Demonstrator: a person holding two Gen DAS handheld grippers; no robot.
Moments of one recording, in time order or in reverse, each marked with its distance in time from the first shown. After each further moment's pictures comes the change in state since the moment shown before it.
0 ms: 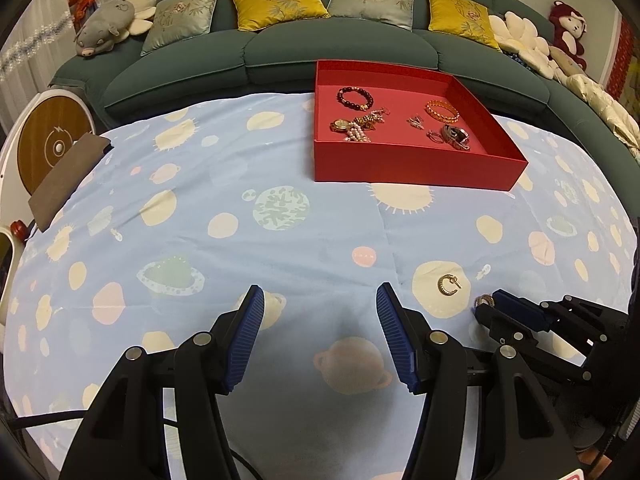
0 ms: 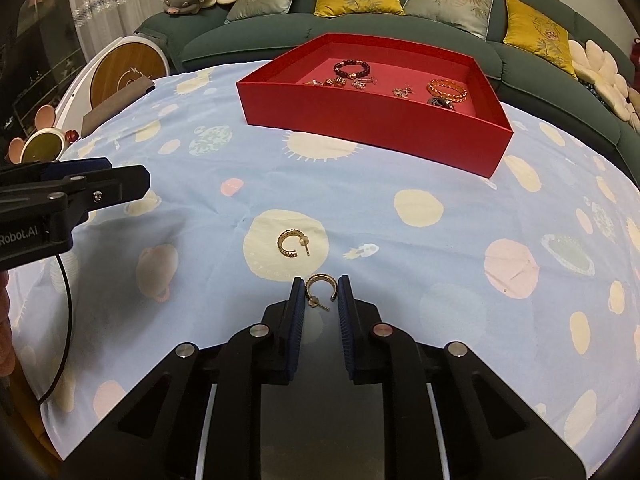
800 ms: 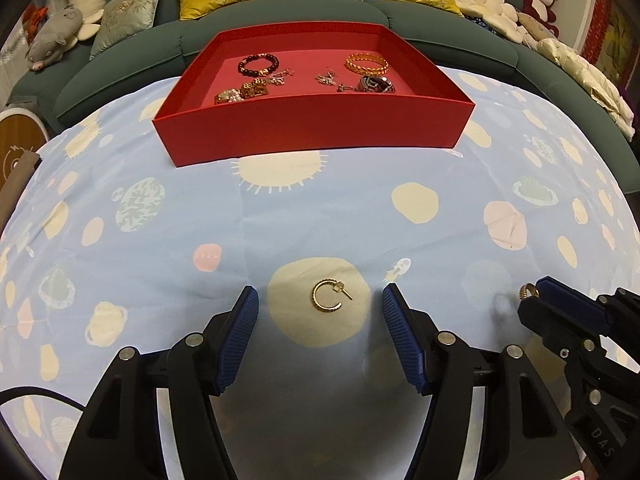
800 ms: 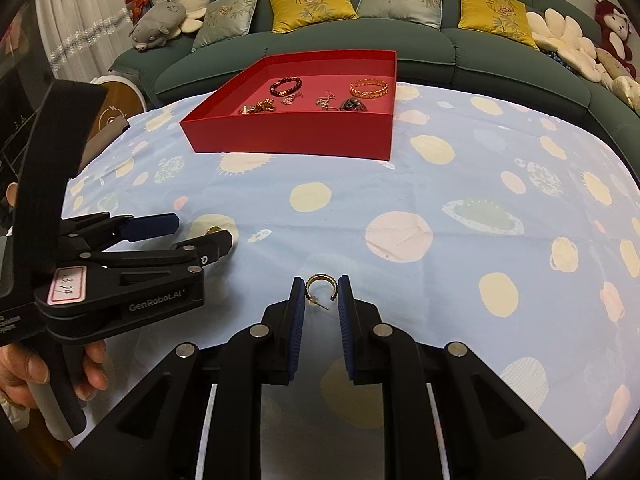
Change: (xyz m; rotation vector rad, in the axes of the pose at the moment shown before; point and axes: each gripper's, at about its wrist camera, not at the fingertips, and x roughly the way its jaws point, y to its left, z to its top) left arm 0.059 -0.091 -0.001 0.084 0.070 -0.087; right arm -0.045 -0.072 -0.020 0.133 -0.038 -0.010
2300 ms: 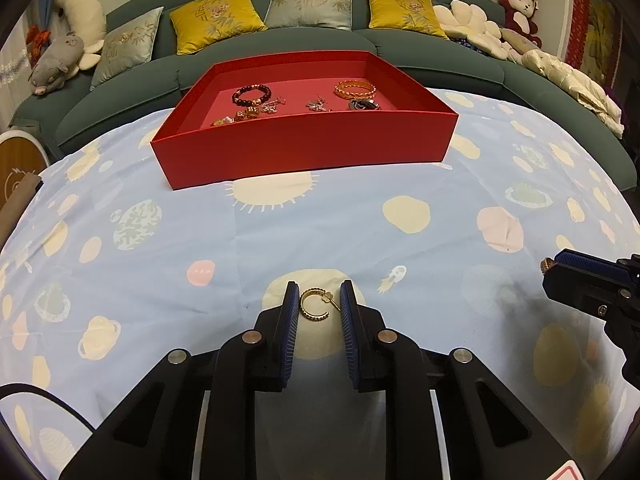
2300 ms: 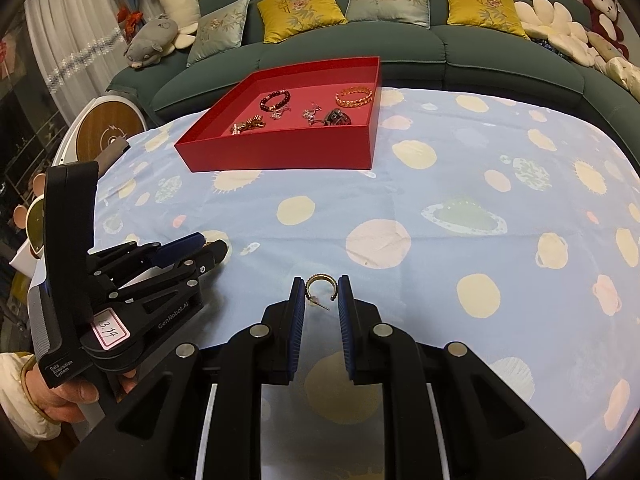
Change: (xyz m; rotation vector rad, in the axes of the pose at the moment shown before) left arm -0.004 -0.003 -0.013 0.045 -0.149 0.002; right arm -0.013 -0.015 0.005 0.056 -0.018 0.031
